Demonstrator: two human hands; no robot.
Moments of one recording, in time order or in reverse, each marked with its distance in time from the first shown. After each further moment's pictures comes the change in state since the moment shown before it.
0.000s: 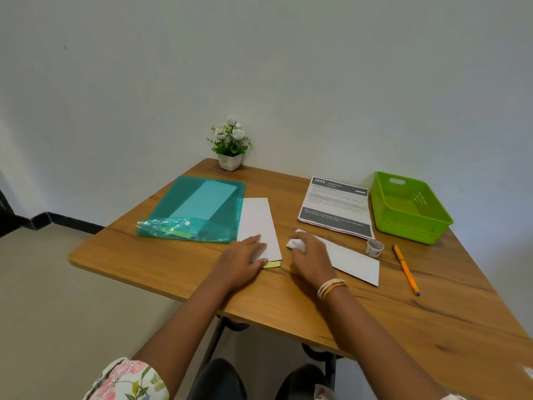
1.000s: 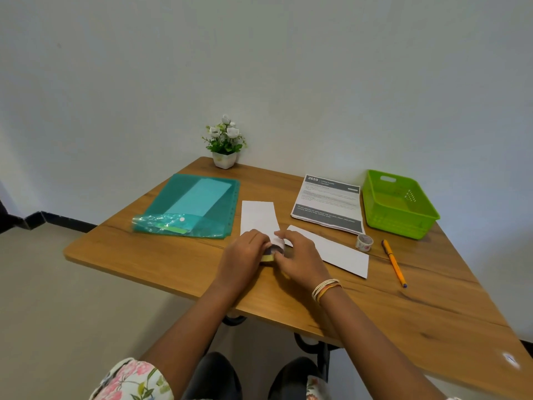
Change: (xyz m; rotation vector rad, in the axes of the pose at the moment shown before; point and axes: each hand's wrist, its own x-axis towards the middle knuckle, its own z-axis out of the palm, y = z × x) left_hand -0.006 0.034 0.012 0.087 0.535 0.314; right_hand -0.024 -0.015 -0.010 -0.038 -0.065 -0.135
